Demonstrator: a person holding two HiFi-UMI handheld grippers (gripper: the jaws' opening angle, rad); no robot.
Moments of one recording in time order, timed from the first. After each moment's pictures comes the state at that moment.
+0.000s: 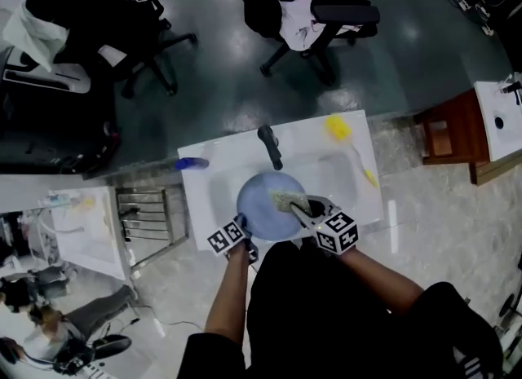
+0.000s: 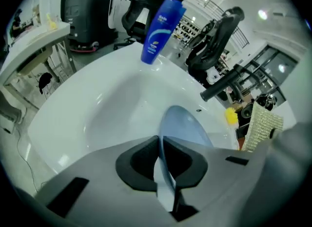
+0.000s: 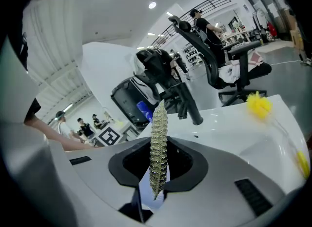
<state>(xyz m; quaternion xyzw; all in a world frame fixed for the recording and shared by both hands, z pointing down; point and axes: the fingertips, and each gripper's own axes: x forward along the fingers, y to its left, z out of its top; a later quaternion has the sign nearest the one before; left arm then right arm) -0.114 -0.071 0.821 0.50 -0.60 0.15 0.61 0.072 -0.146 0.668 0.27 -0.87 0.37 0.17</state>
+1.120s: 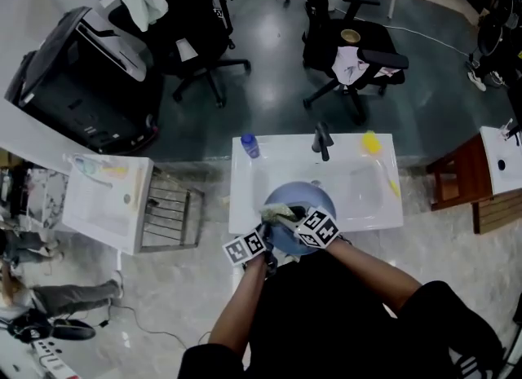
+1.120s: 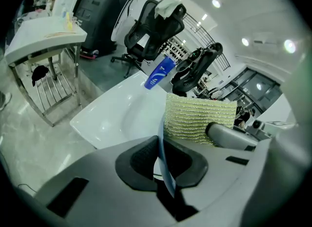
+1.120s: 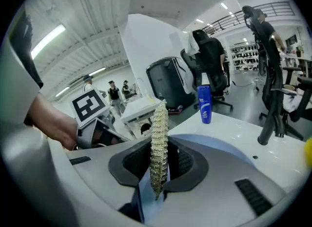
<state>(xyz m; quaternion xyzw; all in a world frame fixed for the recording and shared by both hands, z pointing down) -0.153 0.008 0.721 0.57 -0.60 0.02 0.56 -0.109 -0.033 0.656 0.10 -0.94 0.20 0.25</state>
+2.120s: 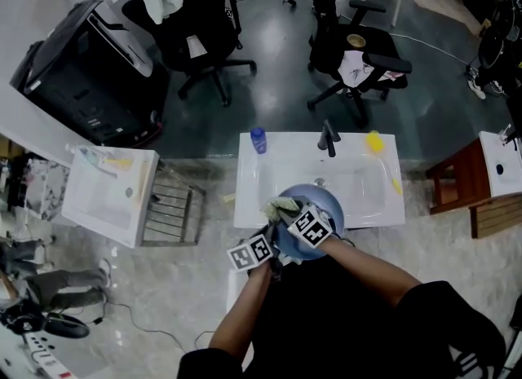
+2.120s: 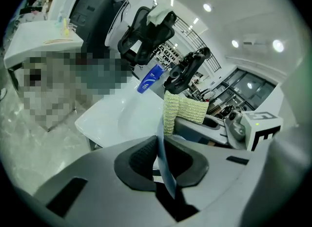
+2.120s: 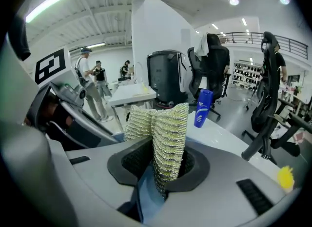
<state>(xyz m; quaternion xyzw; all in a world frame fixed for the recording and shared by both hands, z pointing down) -0.146 0.036 0.684 0.61 -0.59 0.01 0.54 -0.129 -0.027 0.670 0.15 -0.93 0.08 0.33</state>
